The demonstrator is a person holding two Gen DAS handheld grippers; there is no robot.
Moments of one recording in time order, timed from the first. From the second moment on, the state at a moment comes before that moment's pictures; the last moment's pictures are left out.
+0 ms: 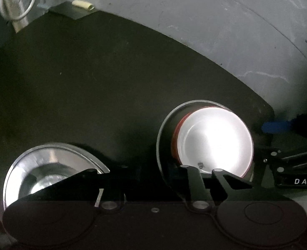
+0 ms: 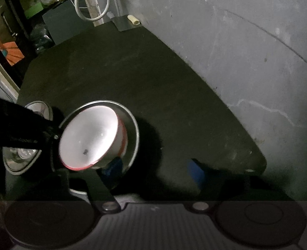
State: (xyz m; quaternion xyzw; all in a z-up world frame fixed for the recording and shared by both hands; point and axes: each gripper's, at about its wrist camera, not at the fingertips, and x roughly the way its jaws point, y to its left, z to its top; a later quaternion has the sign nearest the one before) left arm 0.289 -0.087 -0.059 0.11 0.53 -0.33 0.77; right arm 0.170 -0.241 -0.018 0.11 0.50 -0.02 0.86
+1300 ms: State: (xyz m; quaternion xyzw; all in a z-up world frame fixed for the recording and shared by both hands) left arm 0.283 -0.069 -0.054 0.04 0.54 -0.31 0.78; right arm 0.178 -0.257 -0.024 0.22 0.50 0.02 0.84
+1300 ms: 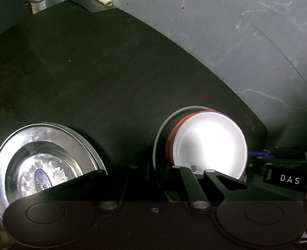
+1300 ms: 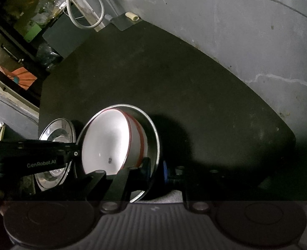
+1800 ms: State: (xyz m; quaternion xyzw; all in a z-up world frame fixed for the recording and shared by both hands) left arm 0.274 -0.032 -0.033 -0.01 0.51 -0.29 0.81; right arm 0.183 -0.240 0.003 0.19 0.49 0.06 0.85
